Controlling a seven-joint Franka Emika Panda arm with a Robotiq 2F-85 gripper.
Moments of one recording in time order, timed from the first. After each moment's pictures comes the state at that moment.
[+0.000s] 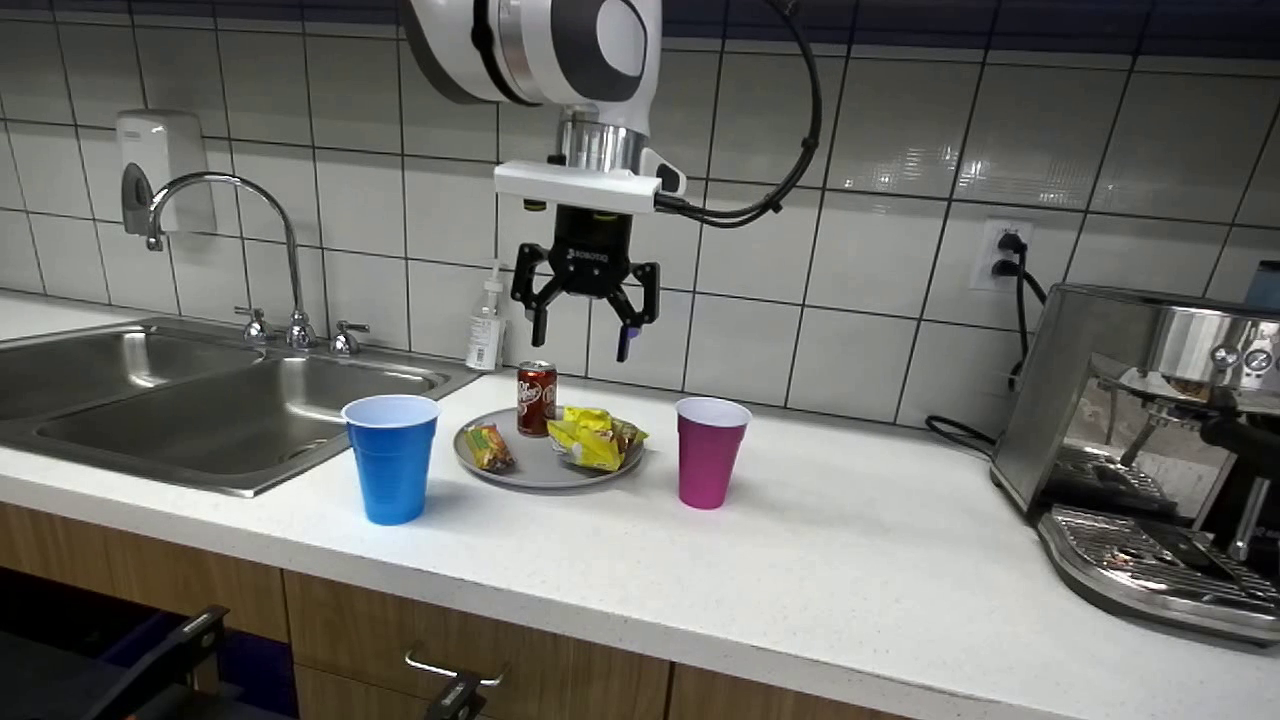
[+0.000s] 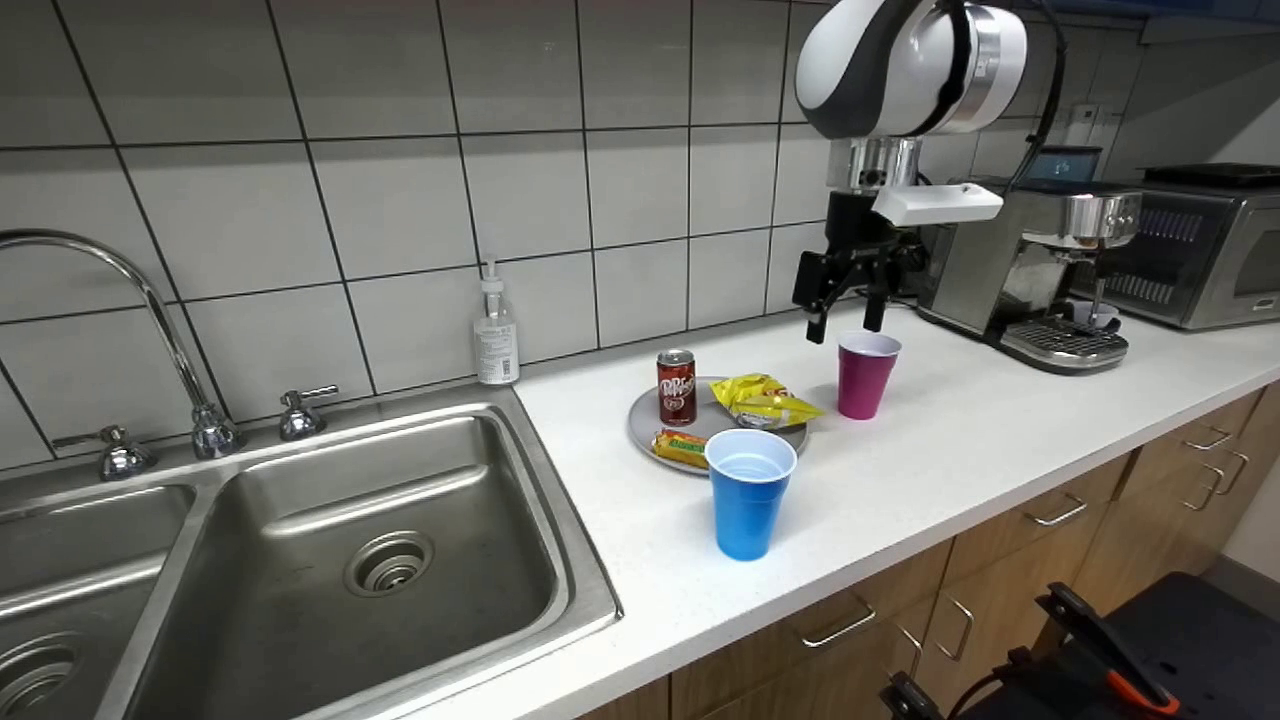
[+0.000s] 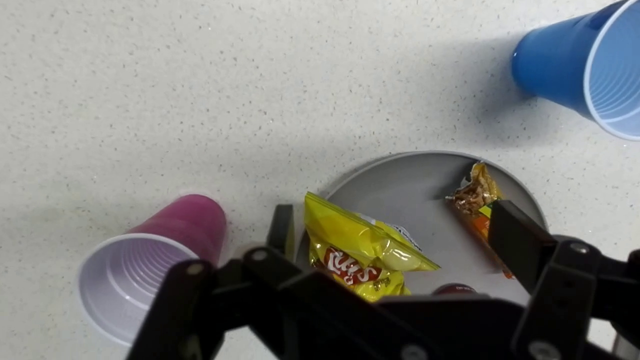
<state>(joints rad) -0.03 0.04 -0.18 -2.34 0.04 2.34 -0.32</state>
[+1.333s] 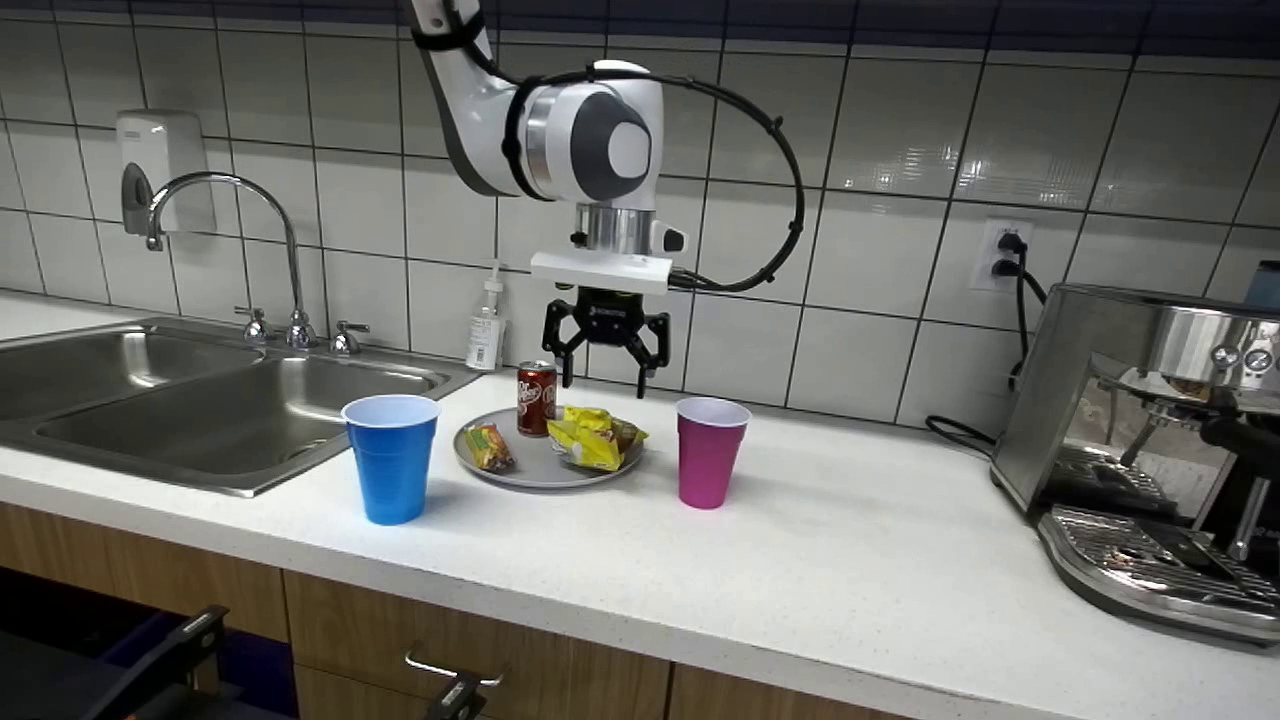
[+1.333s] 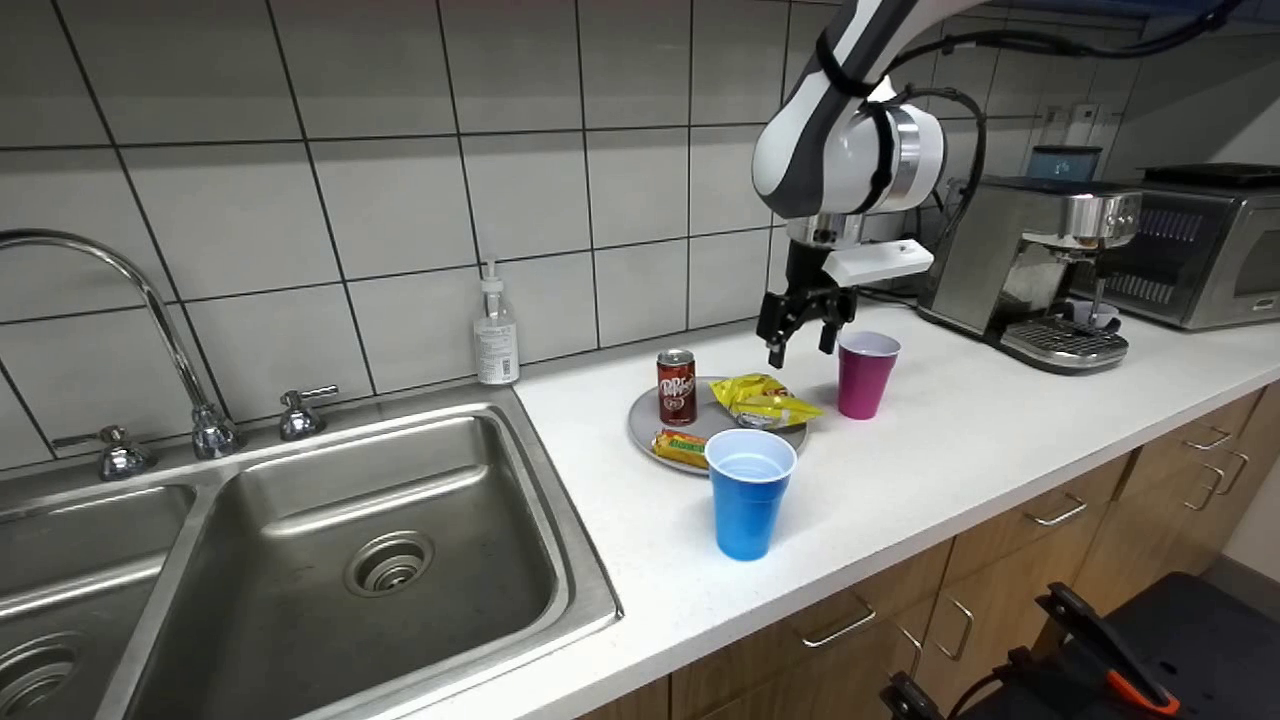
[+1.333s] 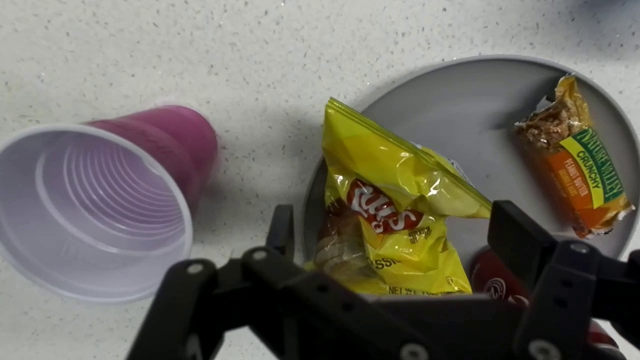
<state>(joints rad) -0.08 0.31 -0.10 -2.19 0.08 2.55 -0.36</state>
